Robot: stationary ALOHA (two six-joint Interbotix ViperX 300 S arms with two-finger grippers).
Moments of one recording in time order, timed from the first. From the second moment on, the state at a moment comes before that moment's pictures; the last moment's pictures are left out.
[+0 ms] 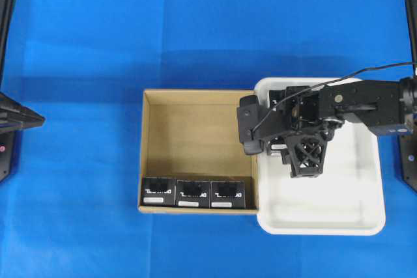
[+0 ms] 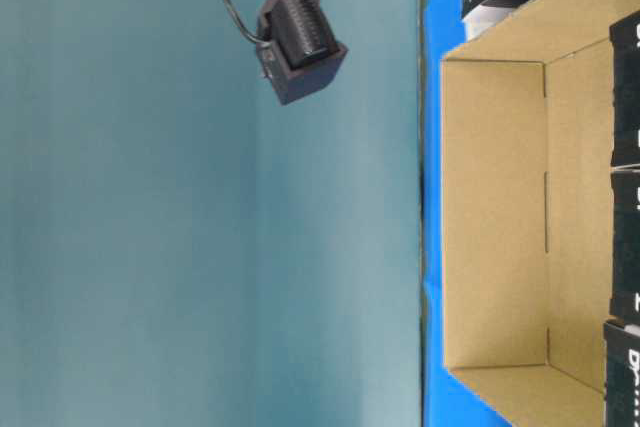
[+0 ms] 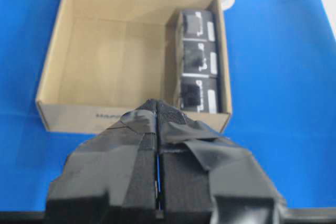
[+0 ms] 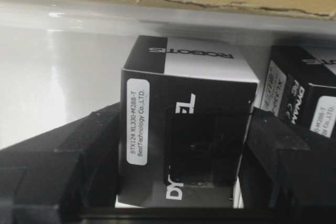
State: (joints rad) left arm -0.03 -1.19 1.03 0.02 0.50 -0.12; right arm -0.08 0.02 0.68 0.06 0.70 -0.22
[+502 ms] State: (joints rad) left arm -0.03 -1.19 1.03 0.02 0.50 -0.12; right arm -0.09 0.02 0.68 0.06 0.70 -0.21
